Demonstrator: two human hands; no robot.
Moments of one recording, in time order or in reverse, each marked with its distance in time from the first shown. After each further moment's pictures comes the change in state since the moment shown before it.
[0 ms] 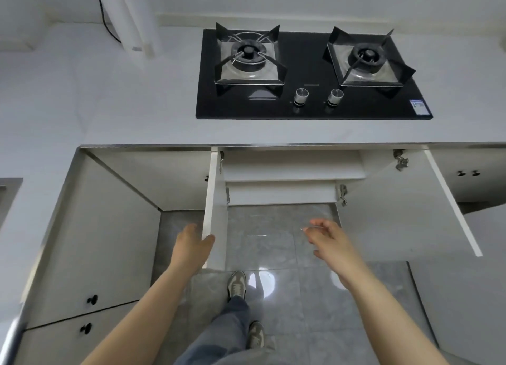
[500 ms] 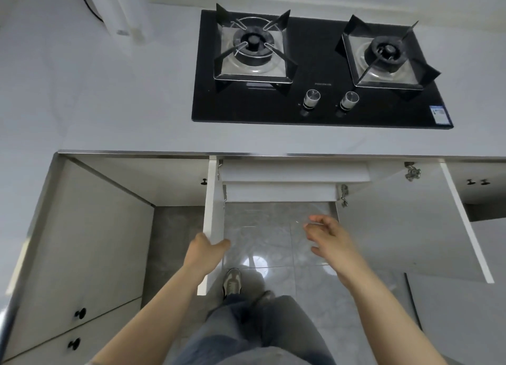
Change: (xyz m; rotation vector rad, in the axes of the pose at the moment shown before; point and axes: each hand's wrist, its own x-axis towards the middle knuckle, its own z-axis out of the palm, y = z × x) left_hand 0.056 0.029 0.020 -0.085 -0.176 -0.120; right_hand 0.064 -0.040 0.010 -0.002 -0.009 0.055
